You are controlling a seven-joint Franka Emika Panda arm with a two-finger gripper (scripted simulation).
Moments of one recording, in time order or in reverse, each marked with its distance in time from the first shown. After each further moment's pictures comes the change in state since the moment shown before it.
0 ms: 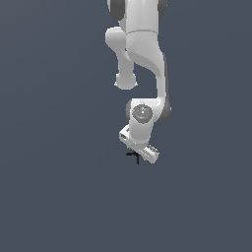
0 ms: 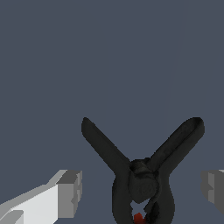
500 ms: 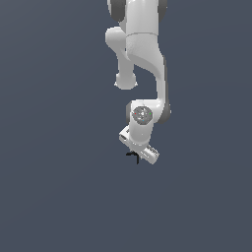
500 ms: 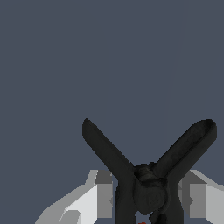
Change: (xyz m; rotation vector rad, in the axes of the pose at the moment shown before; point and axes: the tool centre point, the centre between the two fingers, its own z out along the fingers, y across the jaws) arm 0.001 -0.001 0.006 0.001 0.001 0.000
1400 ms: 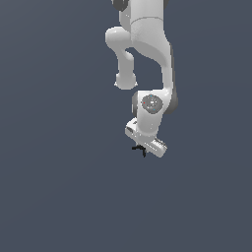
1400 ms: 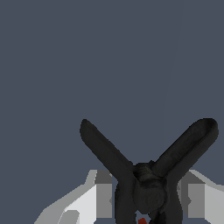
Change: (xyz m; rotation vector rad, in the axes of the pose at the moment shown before) arm -0.030 -0.011 -0.035 -0.001 -0.001 0.001
